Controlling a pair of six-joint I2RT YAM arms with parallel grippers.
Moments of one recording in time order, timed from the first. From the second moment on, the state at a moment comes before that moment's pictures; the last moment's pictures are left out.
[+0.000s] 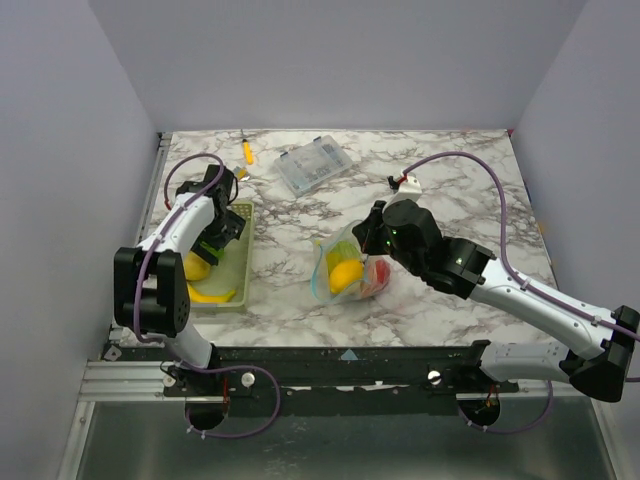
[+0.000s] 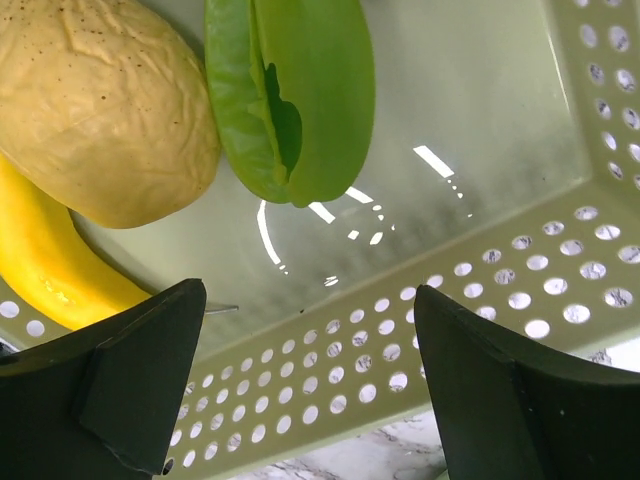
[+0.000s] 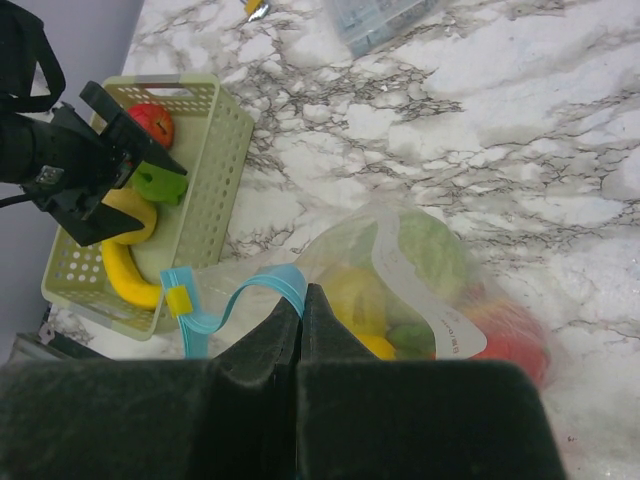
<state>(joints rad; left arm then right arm) -0.10 1.61 1.21 -0.99 -0.26 -1.12 0.97 1.17 1.12 -0.41 0.43 0.68</state>
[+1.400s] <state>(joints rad) 0.05 1.79 1.25 -0.97 -0.24 -1.16 0.97 1.17 1.12 -0.41 0.43 0.68</state>
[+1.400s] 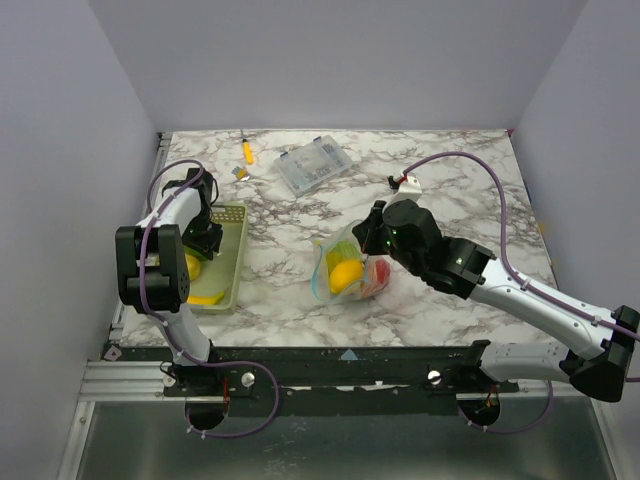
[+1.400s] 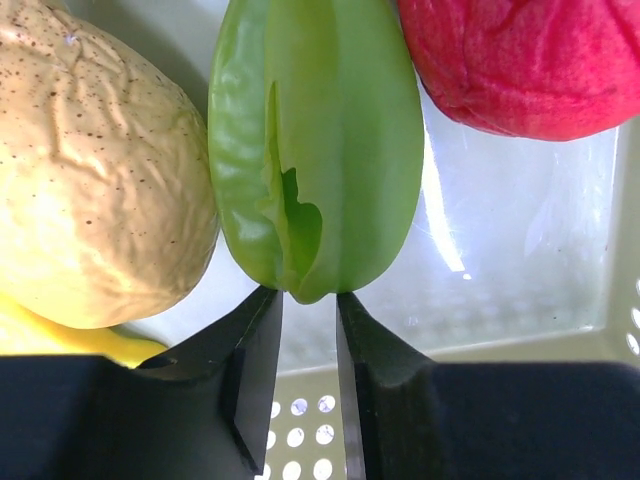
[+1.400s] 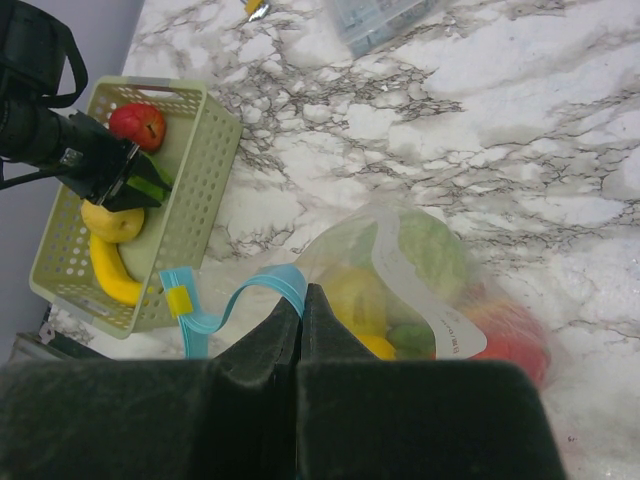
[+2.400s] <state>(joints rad) 0.16 1.73 1.35 -0.90 -0.33 -0.99 0.97 1.16 1.10 -0.40 0.42 0.68</state>
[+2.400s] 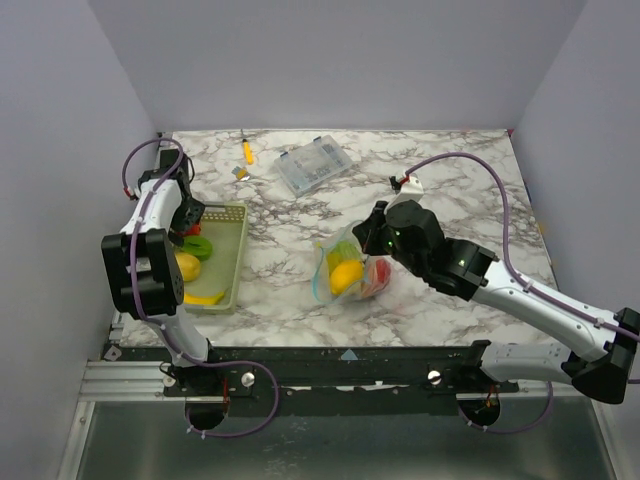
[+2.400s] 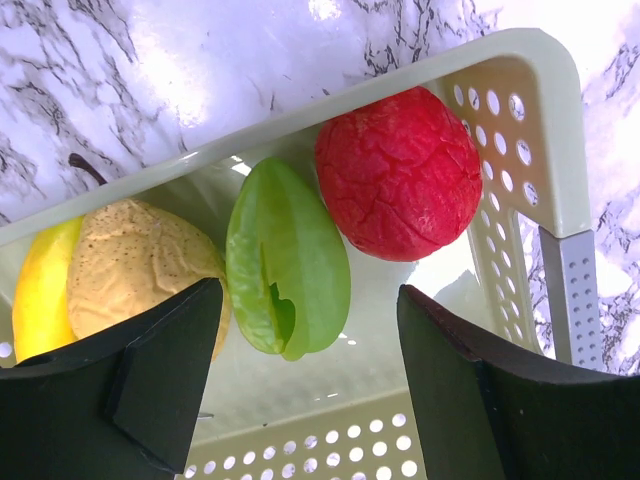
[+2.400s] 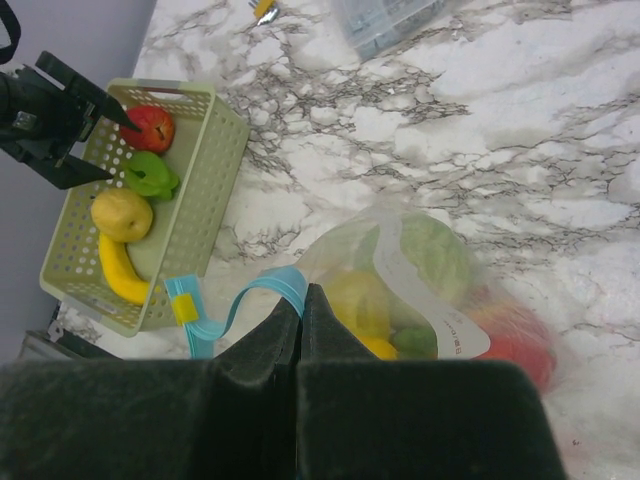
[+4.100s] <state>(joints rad) -0.21 1.32 1.18 -0.89 -0.21 -0.94 0.97 1.16 1.10 -0.39 0.42 0.66</state>
